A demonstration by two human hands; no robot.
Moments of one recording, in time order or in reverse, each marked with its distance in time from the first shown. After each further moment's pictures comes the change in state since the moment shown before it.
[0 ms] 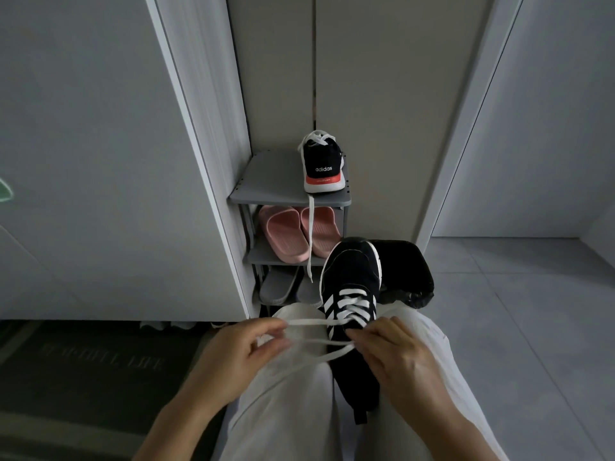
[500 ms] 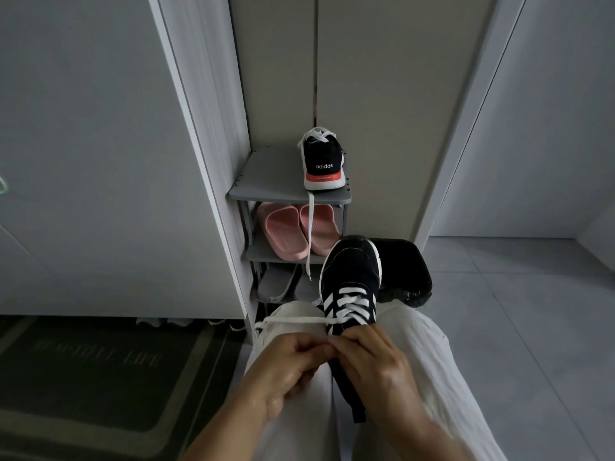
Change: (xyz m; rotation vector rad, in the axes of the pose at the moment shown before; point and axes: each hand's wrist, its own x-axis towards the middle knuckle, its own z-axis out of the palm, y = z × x) left_hand 0.010 0.038 0.045 -0.853 -0.208 -0.457; right_hand -0.006 -0.015 0.021 -0.019 0.044 -0.070
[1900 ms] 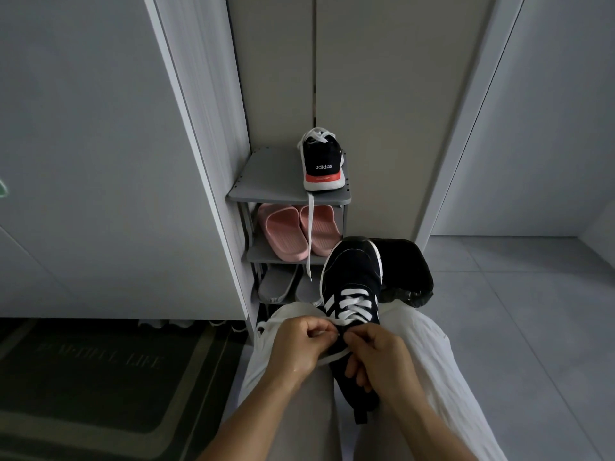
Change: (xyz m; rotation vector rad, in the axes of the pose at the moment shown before) left_hand 0.036 -0.007 0.011 0.314 0.231 0.306; right_hand 0.024 -0.010 -0.016 0.723 -0.319 1.087
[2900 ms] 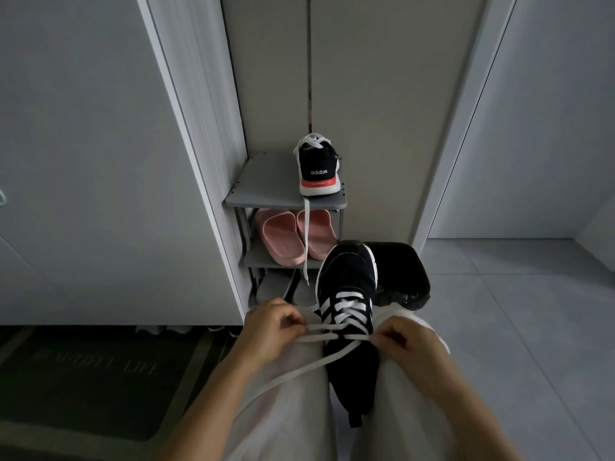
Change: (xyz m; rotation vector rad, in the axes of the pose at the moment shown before) left_hand 0.032 -0.015 -0.045 0.528 -0.067 0.204; right_hand 0.021 0.015 -0.055 -0.629 0.116 -0.289
